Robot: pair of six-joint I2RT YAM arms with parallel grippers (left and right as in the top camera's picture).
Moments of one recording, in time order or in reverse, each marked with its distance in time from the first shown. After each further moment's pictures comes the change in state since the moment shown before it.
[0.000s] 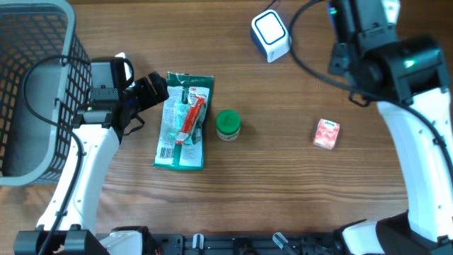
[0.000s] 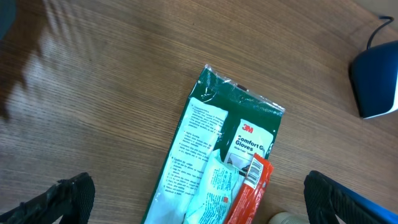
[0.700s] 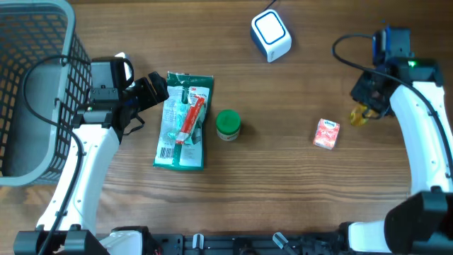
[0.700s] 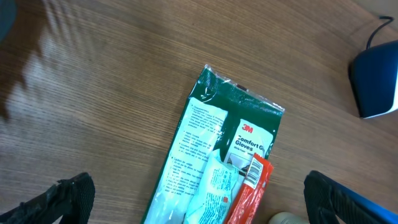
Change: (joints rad) left arm 0.000 0.000 0.000 0.000 0.000 0.000; right arm -0.383 -0.013 -0.638 0.398 -0.292 -0.003
